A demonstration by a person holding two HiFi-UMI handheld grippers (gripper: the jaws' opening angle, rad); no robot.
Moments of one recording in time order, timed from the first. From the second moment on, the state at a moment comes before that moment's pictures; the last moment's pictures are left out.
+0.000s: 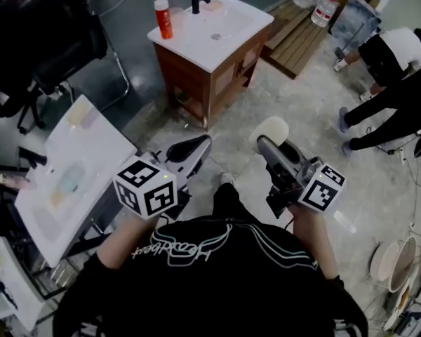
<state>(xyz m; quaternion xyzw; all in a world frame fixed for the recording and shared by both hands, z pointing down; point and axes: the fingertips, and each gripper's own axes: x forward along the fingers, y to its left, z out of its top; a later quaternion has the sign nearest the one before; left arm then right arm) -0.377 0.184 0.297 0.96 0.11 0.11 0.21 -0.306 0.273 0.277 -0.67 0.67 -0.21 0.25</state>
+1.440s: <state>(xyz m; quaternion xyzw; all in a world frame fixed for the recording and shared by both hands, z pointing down) -0.068 0.082 0.306 0.97 0.05 0.12 0.22 0.014 0.165 0.290 -0.62 0.71 -0.23 0.24</state>
